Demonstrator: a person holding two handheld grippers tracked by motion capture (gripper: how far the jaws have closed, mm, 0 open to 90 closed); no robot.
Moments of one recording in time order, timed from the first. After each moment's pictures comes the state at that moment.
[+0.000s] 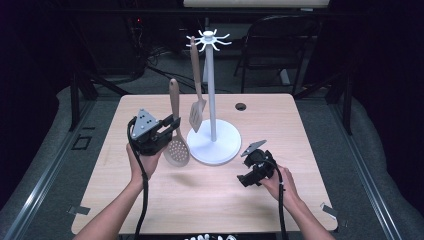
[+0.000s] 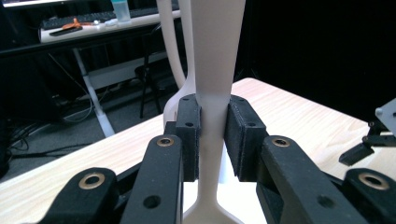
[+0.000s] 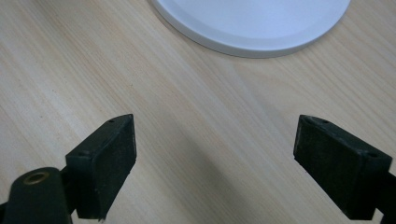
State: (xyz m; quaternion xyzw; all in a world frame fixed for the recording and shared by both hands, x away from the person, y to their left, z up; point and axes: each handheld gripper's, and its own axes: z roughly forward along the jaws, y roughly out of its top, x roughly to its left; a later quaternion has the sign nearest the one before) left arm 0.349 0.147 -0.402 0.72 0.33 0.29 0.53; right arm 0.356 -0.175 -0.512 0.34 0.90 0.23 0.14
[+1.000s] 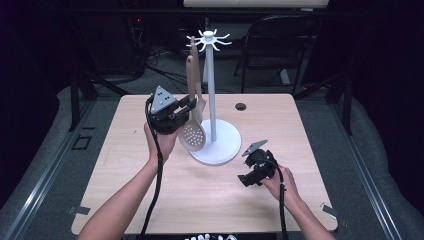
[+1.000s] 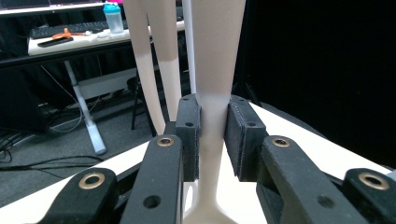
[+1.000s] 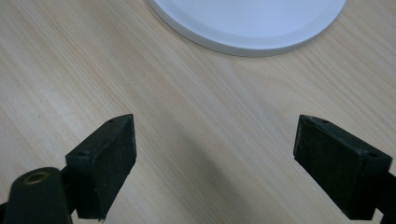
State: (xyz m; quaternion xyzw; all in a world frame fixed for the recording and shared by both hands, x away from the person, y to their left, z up) left arm 0.385 0.109 -0.371 0.71 0.34 0.28 0.55; right arm 0.356 -0.177 -0.512 0.34 0.90 0.23 0.14
